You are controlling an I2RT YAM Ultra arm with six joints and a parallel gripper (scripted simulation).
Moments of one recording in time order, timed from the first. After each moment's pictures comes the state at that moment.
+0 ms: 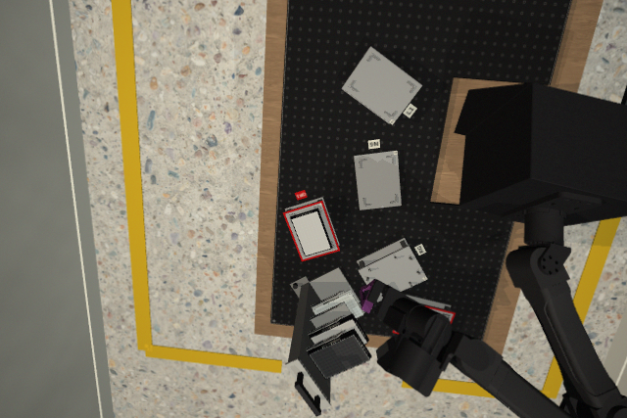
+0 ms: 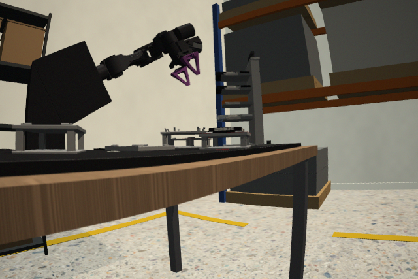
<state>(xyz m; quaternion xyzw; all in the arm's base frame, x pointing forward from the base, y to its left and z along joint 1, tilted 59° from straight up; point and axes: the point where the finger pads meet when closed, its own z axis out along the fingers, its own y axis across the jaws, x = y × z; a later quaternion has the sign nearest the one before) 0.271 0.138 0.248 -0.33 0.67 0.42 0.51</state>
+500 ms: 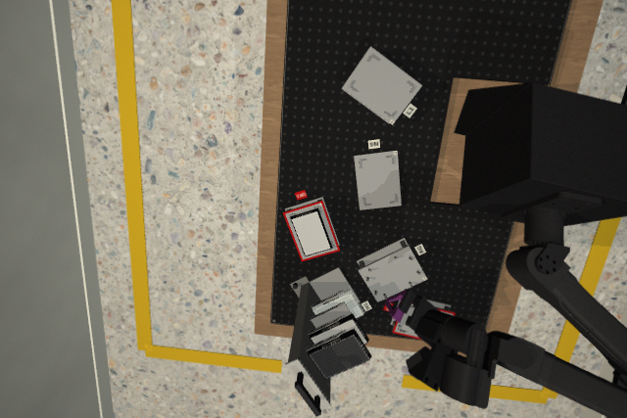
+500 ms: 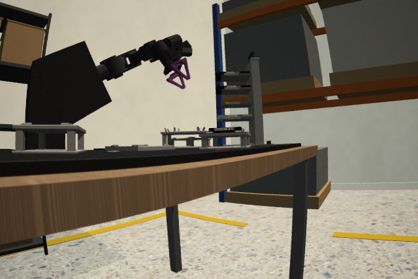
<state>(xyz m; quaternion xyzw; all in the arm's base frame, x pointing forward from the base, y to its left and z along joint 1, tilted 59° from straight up) 0.211 0.154 0.266 -0.25 0.68 0.46 0.52</state>
